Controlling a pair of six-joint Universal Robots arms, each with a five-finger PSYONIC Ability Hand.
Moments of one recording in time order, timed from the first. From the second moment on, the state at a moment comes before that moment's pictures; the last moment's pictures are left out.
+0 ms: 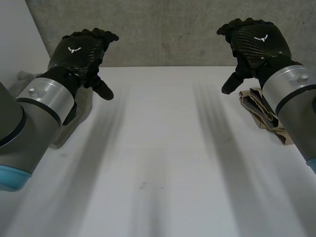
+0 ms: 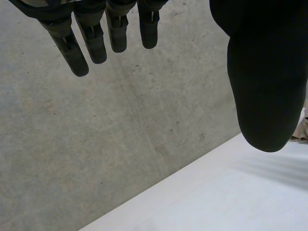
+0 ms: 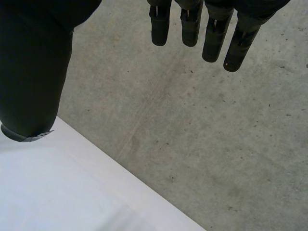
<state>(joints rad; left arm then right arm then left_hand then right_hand) 4.25 -1.70 -1.47 3.25 -1.55 3.24 2.00 -1.41 1.39 -0.07 1.52 2.94 0.21 0.21 0.21 0.21 0.05 0.18 0.22 0.22 0.24 0.07</state>
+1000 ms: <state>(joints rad) 4.74 -2.28 -1.23 3.42 -1.21 3.99 1.98 -1.38 1.38 -0.07 1.51 2.93 1.15 1.18 1.17 1.20 0.96 0.18 0.22 0.22 0.24 0.07</state>
